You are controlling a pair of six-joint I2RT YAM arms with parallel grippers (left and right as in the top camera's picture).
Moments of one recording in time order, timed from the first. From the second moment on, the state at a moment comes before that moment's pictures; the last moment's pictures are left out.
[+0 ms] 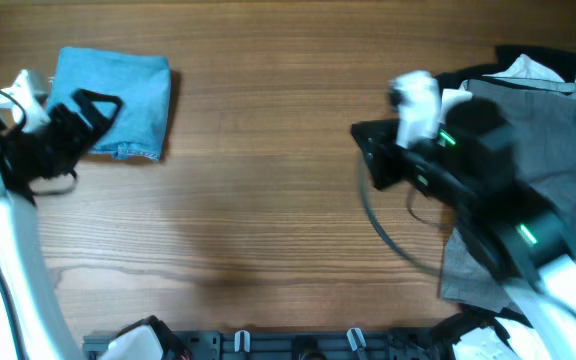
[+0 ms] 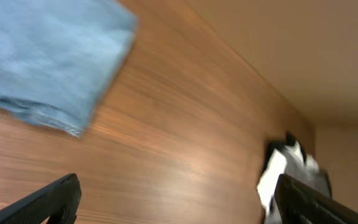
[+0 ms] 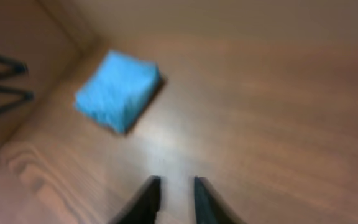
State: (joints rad) left arm 0.44 1.27 1.29 -0.93 0.64 -0.28; right arm 0.43 1.00 1.19 -0.65 -0.22 0.26
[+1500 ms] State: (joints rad) left arm 0.09 0.74 1.30 -1.09 0.20 -0.24; right arm 0.35 0.61 0.91 -0.54 -0.01 0.12
